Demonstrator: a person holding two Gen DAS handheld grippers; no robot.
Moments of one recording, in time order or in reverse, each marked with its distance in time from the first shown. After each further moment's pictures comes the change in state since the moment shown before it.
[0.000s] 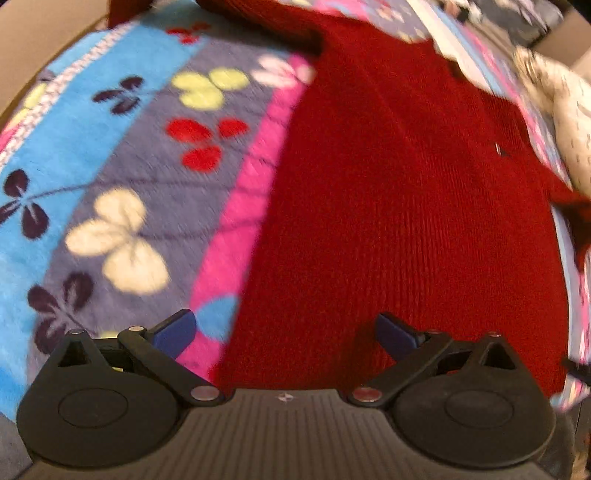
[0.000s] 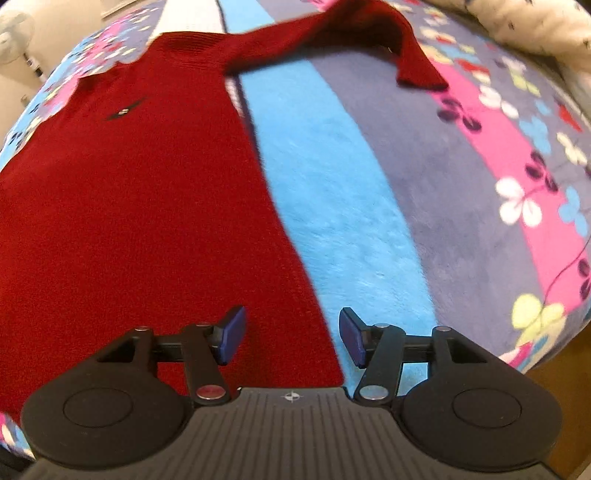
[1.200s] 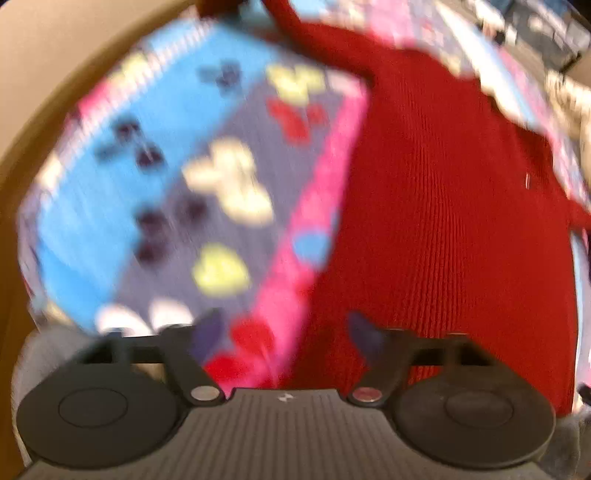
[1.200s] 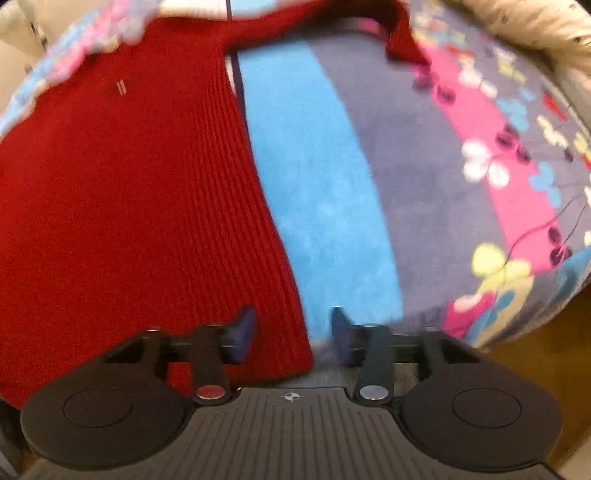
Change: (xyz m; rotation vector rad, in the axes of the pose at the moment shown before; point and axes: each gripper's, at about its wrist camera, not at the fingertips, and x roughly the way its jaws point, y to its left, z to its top) left arm -0.069 0.041 -0.050 -0.119 -0.105 0.106; right arm -0.039 -0.012 -0.039 -0.068 0.004 -0.029
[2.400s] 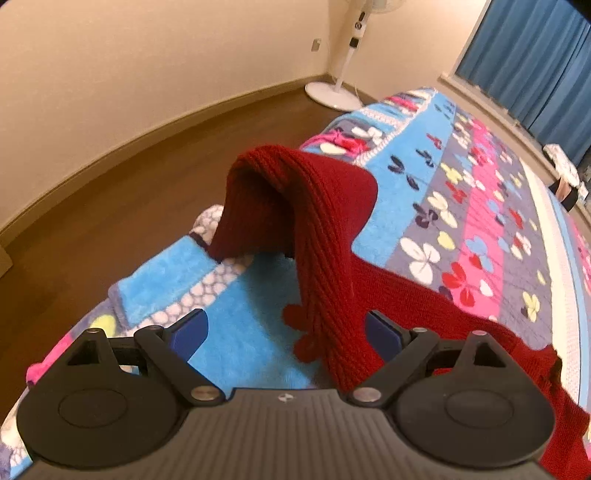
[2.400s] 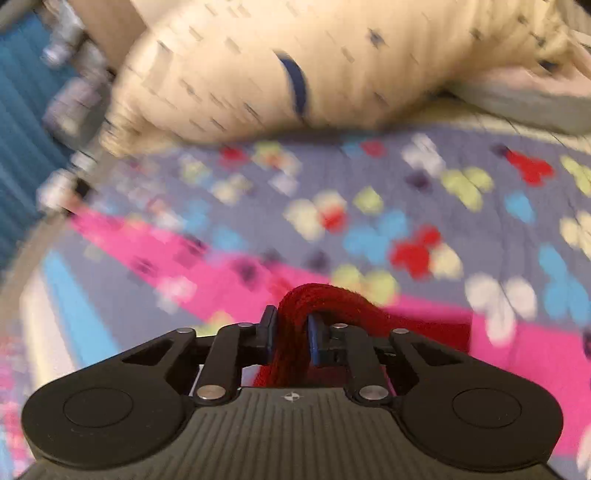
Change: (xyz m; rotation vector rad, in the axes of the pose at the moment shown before) left arm 0.062 0.013 0.274 -0.315 -0.287 0.124; right arm 0.105 -0.147 0.348 0.820 -0.525 -0.093
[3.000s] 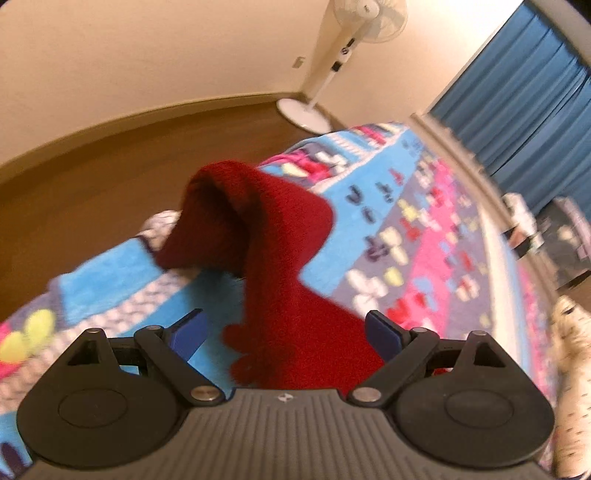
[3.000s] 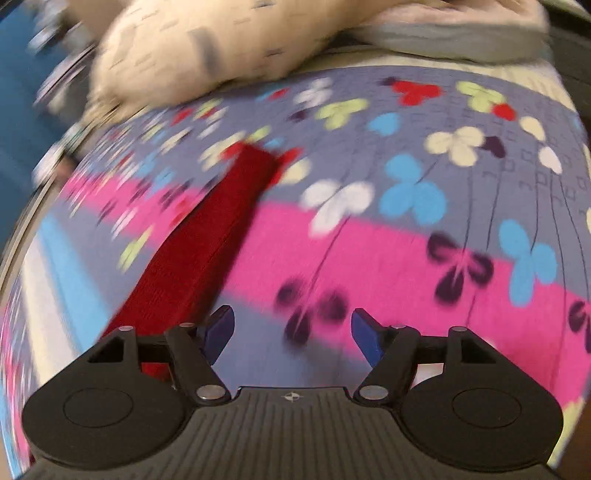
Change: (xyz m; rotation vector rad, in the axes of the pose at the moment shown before) left arm 0.006 0.001 0.011 -0.139 -0.041 -0.218; right arm -0.088 -0.140 -0.071 -0.018 0.192 -0.051
